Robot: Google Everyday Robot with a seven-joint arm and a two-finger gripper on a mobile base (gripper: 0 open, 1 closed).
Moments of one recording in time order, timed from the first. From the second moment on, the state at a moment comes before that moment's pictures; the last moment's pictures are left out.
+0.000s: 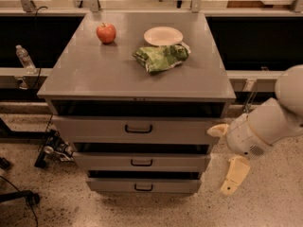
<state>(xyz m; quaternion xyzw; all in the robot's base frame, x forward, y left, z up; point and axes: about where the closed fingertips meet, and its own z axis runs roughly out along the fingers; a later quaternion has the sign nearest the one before) 0.399 -0.159 0.753 -0.62 0.74 0.20 0.17</state>
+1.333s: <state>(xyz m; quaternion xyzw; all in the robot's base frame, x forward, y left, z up) 0.420 -0.126 0.629 -0.62 0.72 0.23 0.20</state>
